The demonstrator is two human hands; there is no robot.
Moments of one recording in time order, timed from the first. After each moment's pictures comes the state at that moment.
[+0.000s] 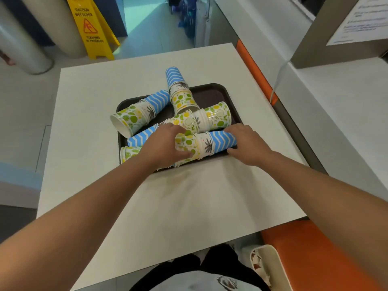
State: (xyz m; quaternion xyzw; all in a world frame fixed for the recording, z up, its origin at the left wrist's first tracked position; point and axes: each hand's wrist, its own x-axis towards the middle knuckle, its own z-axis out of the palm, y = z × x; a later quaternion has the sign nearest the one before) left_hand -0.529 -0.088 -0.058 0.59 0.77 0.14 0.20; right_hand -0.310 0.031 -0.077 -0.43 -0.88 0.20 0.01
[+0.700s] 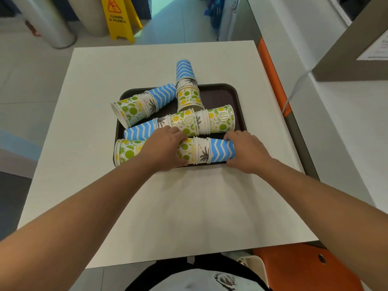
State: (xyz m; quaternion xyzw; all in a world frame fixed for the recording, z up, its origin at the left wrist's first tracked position) left_hand -0.517 -0.067 -0.077 0.62 0.77 0.01 0.13; right_hand -0.310 0.073 -0.098 -0.33 -0.93 0.15 -0.05
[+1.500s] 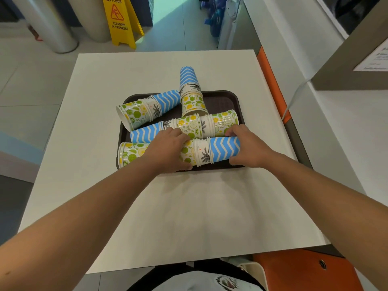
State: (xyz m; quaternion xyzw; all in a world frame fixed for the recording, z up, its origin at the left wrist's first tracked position) left_hand -0.521 -0.064 -0.076 0.62 0.77 0.01 0.13; right_hand -0.319 0.086 -0.075 -0.35 -0.88 0.32 -0.02
